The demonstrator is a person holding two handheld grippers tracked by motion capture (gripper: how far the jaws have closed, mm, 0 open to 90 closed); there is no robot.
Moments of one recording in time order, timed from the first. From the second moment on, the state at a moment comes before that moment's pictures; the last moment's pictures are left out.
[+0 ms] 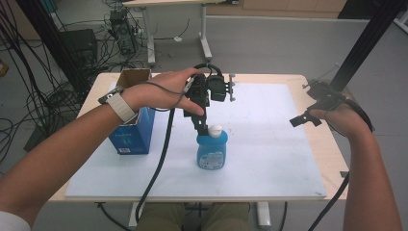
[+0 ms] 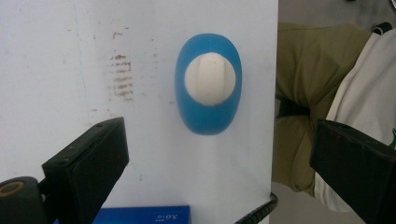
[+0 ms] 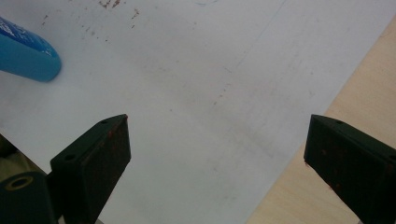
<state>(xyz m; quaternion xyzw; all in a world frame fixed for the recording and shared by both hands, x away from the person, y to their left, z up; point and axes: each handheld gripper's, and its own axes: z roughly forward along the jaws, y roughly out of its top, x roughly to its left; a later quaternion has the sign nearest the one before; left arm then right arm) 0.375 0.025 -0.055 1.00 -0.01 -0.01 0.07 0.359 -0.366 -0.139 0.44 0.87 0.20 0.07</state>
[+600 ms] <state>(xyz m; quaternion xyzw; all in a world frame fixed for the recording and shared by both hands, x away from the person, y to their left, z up) 0.376 0.011 -0.071 1.00 -0.01 -0.01 0.07 0.359 -0.368 -0.142 0.44 0.87 0.20 0.06</state>
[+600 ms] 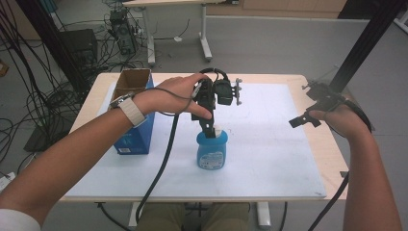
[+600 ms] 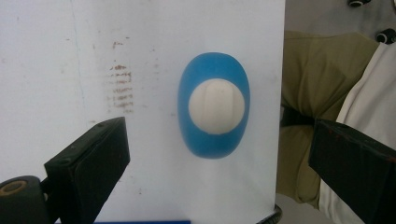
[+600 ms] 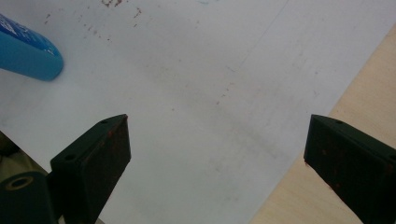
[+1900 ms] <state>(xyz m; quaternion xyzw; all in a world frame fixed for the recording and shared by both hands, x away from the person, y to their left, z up) 0.371 -0.004 -0.104 1.00 -0.01 0.00 0.06 0.356 -0.371 -0.145 0.44 0.87 0.20 0.06</state>
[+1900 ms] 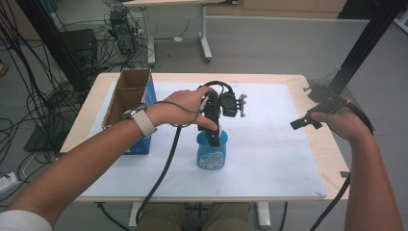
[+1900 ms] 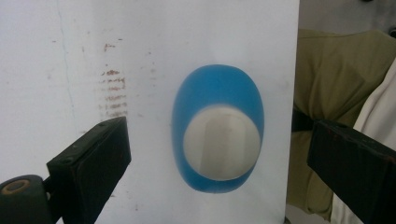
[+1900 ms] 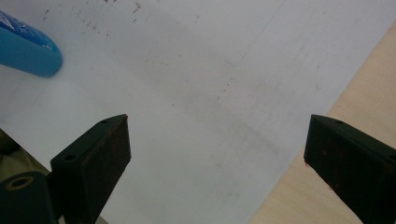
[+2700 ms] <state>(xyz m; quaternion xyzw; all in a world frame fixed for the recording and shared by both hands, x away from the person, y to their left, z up) 0.372 -0.007 -0.113 1.00 -0.01 0.00 0.06 0.358 -0.370 -0.146 0.44 0.87 0.20 0.06</state>
